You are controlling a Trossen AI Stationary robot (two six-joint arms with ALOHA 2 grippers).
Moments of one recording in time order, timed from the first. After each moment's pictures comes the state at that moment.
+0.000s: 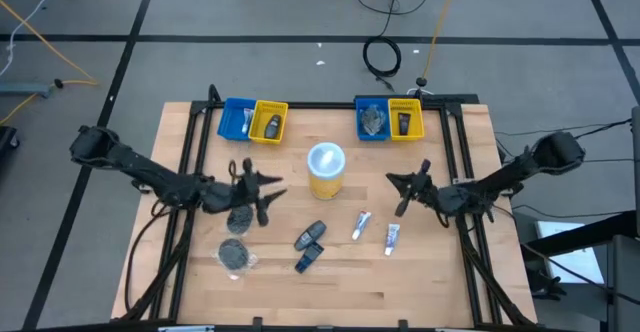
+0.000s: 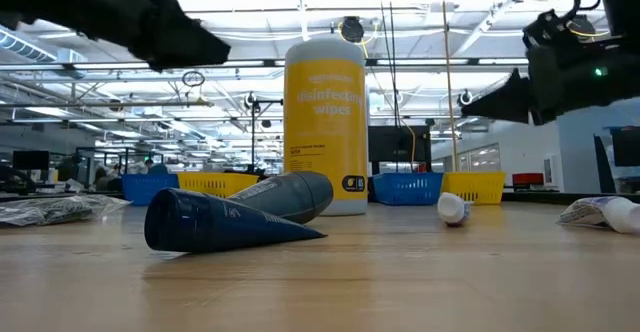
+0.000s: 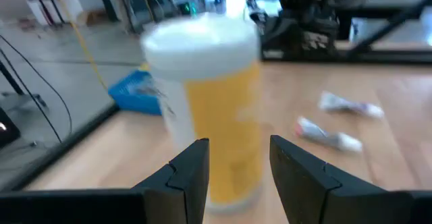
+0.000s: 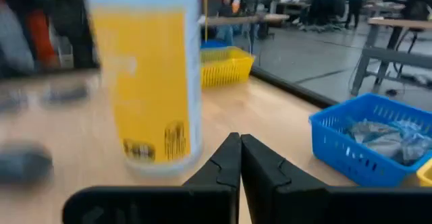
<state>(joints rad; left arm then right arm) -0.35 1.12 0.41 0.46 -0.66 -0.07 0.35 1.15 0.02 0.98 0.89 0.12</state>
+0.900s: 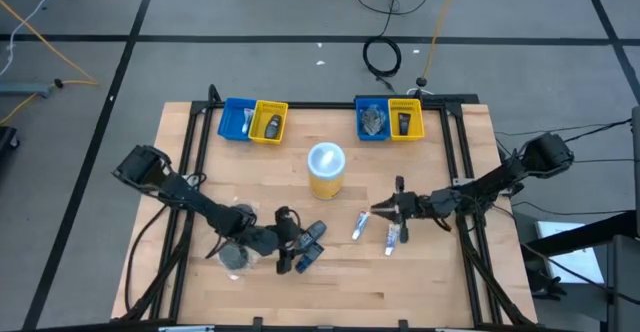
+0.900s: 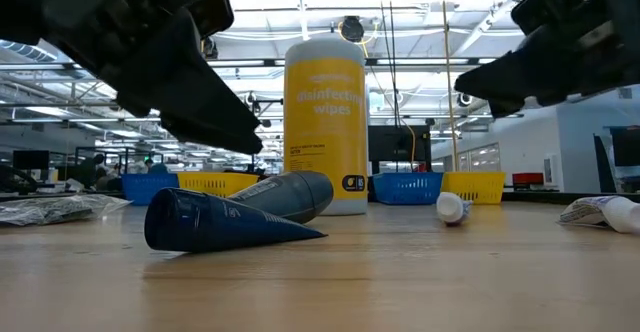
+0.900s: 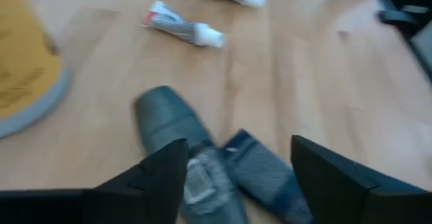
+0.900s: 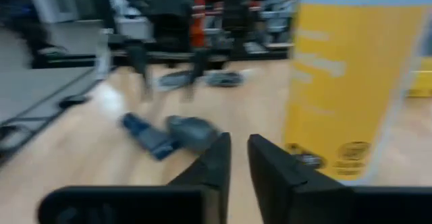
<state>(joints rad) -0.48 1.70 0.71 0.38 -0.39 -0.43 0.36 1.31 0.11 1.10 0.33 0.10</state>
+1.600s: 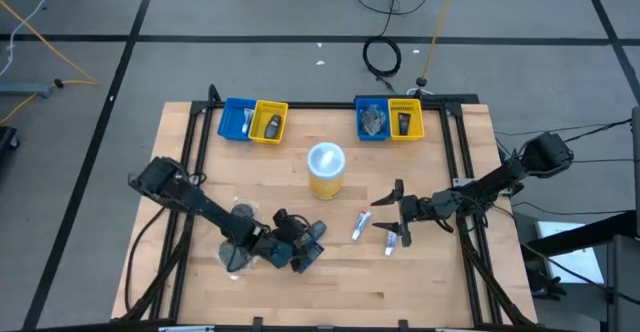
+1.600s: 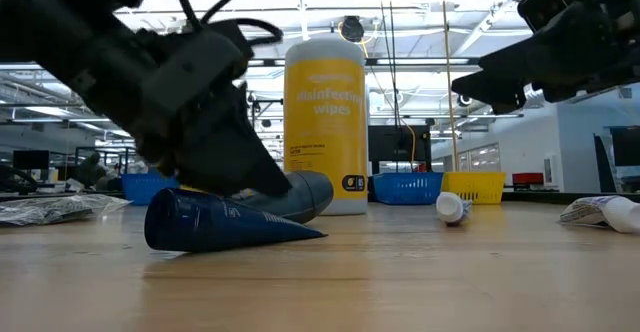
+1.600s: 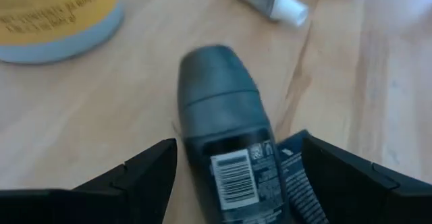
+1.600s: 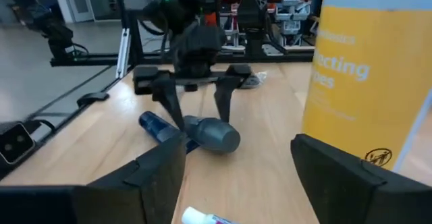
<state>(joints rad) -0.49 1.89 0.85 0.24 -0.58 -0.73 0.38 1.31 0.11 1.11 0.31 0.08</state>
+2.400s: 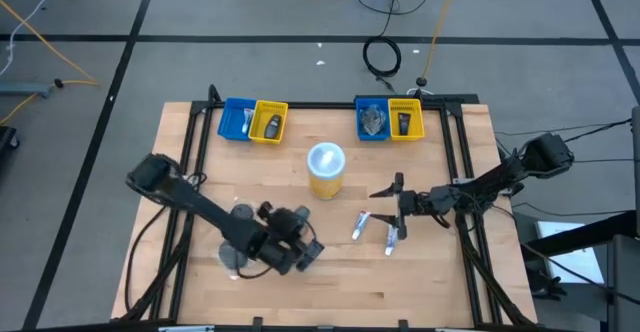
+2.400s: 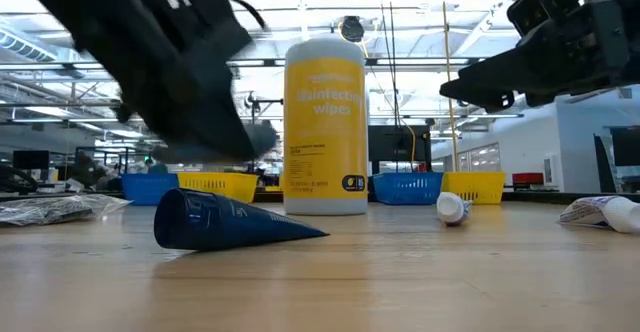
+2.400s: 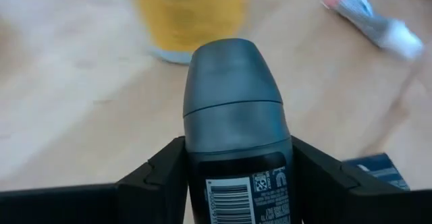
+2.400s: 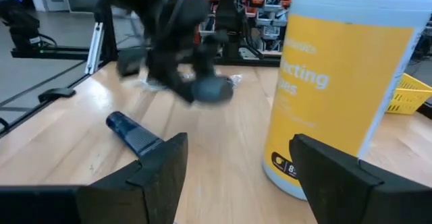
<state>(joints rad) -0.51 1.78 1.04 -0.47 -0.77 -1.11 0.30 1.31 0.11 1.11 0.31 0.00</state>
